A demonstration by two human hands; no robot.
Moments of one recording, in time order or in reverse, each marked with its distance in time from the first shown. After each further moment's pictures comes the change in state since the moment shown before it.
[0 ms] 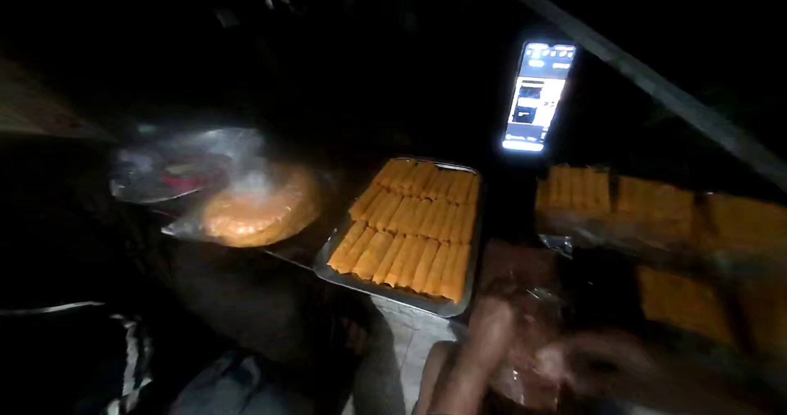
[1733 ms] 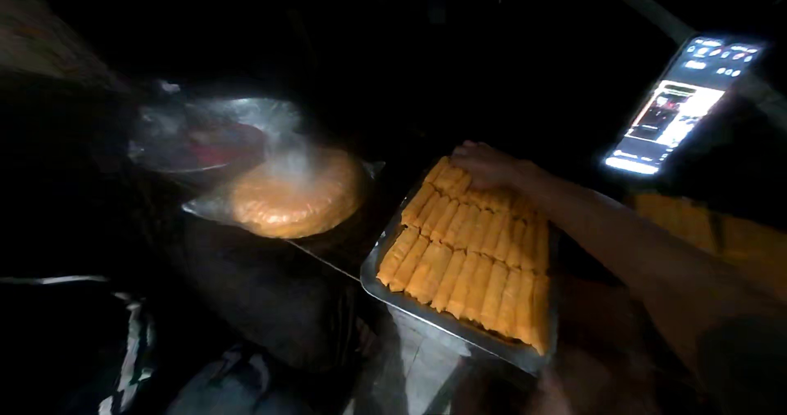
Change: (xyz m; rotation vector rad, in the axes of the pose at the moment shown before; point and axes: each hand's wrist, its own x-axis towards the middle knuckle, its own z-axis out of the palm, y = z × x) left_hand -0.005 0.008 -0.011 0.099 -0.452 -0.148; right_hand 0.422 -0.042 -0.062 -1.214 -0.100 -0.257
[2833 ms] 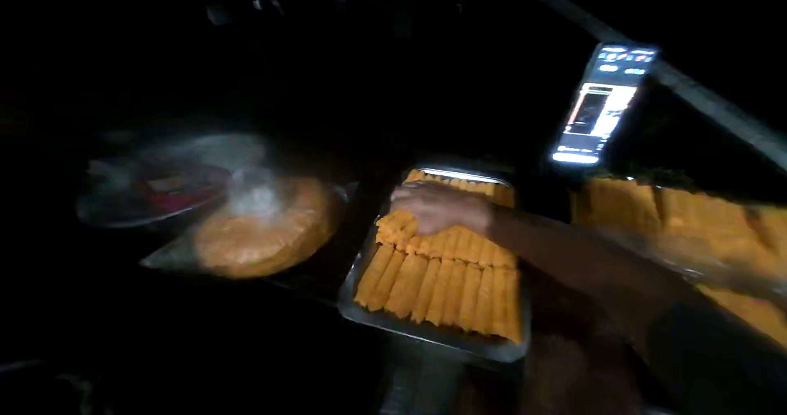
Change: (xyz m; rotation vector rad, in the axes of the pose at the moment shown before) left_hand -0.014 0.003 -0.004 -0.029 0.073 0.024; right_hand -0.013 -0.076 0.016 0.123 0.128 -0.170
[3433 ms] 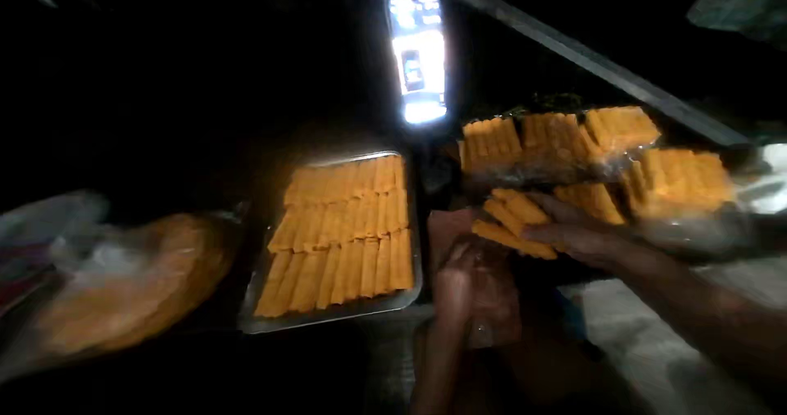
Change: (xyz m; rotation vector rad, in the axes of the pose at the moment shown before) left_hand 0.021 0.001 0.006 0.033 0.363 0.137; right_hand -0.372 -0.119 -0.034 1.193 0.589 1.087
